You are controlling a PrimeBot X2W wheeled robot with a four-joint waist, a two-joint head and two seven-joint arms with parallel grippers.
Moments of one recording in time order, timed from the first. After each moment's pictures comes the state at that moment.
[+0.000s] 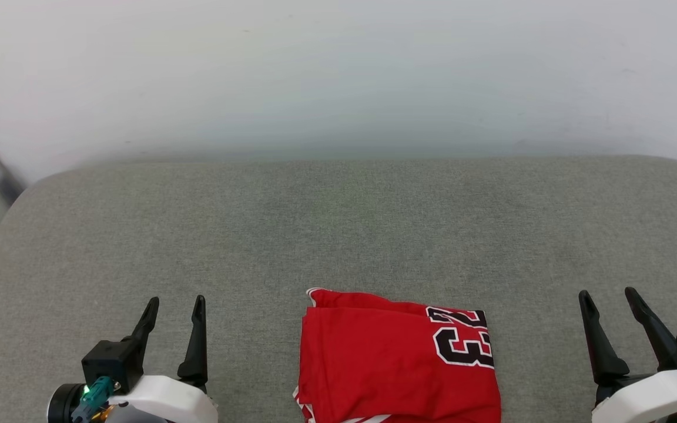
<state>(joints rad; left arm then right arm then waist) -0.02 0.37 -0.34 0.11 -0.52 0.20 -0.24 0.10 -0.16 -0.05 -0.07 0.25 0.13 0.00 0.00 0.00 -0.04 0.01</state>
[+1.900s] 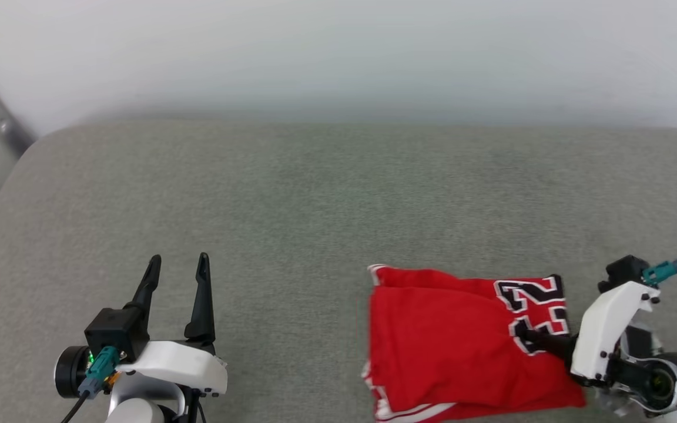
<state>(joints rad) -0.12 0.28 -0.28 0.14 -0.44 0.16 -0.26 -0.26 -0.18 -0.03 0.37 0.81 0.13 0.88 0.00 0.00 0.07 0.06</state>
